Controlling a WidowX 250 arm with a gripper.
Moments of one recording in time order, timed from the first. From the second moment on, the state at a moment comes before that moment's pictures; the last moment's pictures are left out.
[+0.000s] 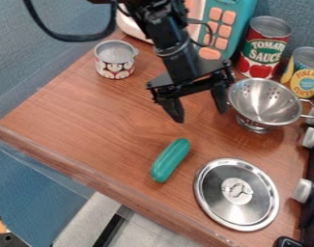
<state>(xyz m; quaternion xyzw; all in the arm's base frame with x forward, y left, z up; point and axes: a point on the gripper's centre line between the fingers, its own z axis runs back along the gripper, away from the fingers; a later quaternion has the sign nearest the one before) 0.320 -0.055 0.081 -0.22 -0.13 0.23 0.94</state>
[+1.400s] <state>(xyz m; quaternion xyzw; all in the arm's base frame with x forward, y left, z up) 0.367 -0.094 0.057 -0.19 -0.17 0.29 0.92</state>
